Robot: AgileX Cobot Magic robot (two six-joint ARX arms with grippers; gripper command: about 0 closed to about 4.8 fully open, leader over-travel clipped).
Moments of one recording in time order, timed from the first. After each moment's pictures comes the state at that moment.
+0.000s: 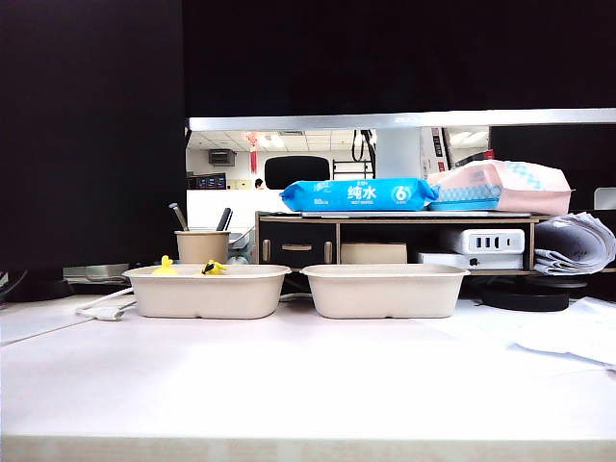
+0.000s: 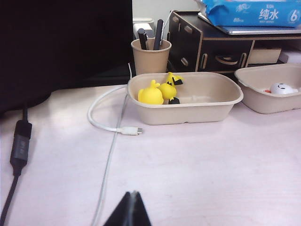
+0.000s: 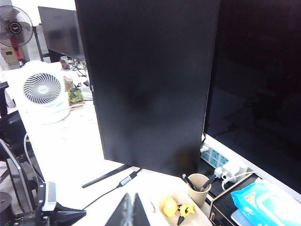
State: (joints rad) left arm -0.19 0.00 0.01 -0.13 0.09 -0.02; right arm 0.77 1.14 2.02 -0.93 -0.16 -0.02
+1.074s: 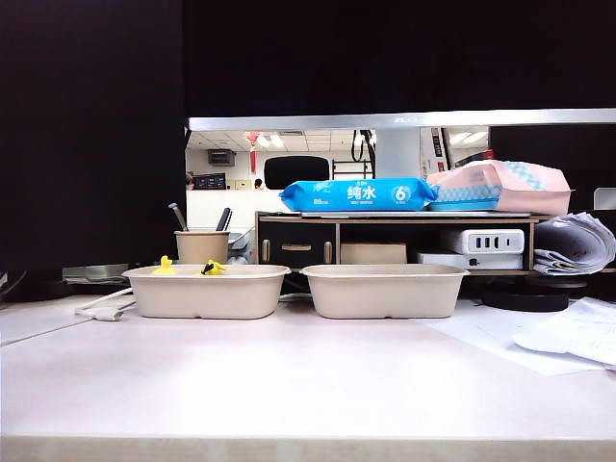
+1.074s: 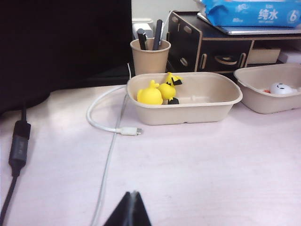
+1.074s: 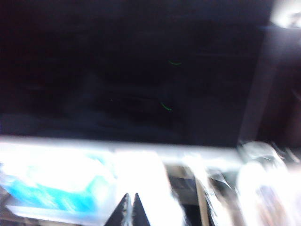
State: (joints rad) left arm -0.19 0.00 0.01 -0.13 0.09 -0.02; right arm 0.05 0.58 0.96 -0.27 0.01 -0.03
